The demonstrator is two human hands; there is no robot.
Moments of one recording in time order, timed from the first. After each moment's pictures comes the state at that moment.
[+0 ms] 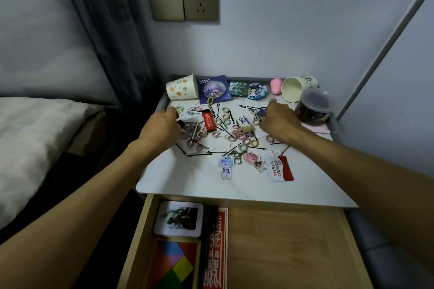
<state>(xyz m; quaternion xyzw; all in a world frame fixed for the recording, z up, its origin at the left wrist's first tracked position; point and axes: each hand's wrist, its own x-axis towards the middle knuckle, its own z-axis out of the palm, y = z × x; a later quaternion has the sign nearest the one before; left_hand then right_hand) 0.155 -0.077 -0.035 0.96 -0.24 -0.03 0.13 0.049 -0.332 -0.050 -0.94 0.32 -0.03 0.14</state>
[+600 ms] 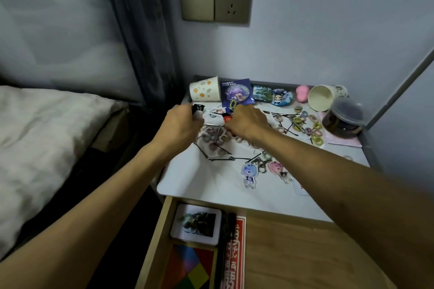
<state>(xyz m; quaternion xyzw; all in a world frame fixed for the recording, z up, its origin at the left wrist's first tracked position) 0.151 -0.068 -0.022 0.92 -0.22 0.00 0.32 0.132 -0.241 -0.054 -0.97 0.22 0.00 0.14</state>
